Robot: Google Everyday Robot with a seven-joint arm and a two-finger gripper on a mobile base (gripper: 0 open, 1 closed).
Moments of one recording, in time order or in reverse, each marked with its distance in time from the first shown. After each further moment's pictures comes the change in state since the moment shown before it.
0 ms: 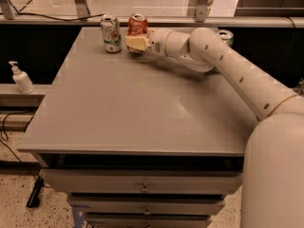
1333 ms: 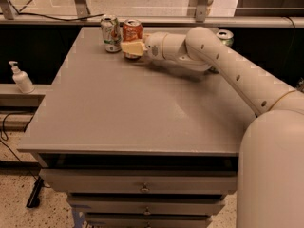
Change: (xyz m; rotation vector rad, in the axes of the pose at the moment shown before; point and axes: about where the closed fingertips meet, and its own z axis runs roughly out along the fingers) arm 0.020 0.023 0.007 -0.074 0.083 0.014
